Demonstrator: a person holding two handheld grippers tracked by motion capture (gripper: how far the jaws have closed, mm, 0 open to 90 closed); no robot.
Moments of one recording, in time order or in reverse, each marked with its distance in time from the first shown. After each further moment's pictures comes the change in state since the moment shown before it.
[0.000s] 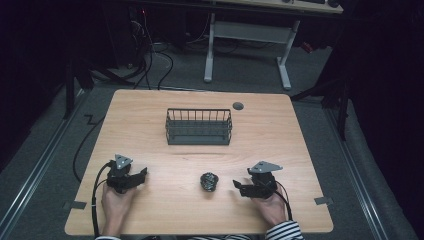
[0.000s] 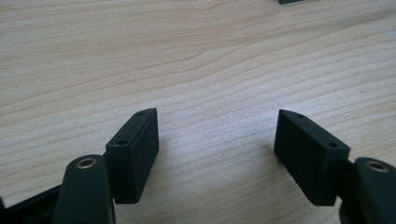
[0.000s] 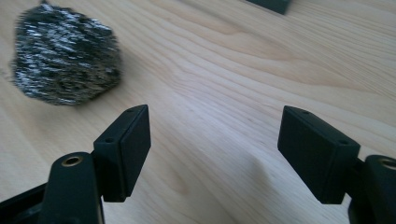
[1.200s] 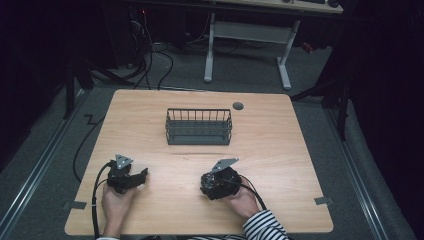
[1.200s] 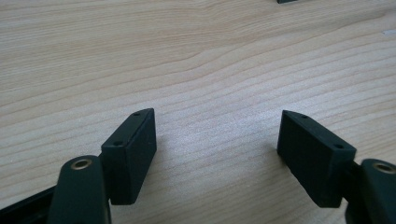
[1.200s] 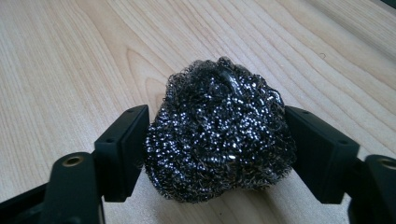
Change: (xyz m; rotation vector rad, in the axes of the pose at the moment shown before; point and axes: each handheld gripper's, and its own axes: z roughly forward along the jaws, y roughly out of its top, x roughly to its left) left arm 0.000 0.000 0.000 0.002 -0.006 0.002; right arm 0.066 0.049 0.056 0.143 0.213 -0.175
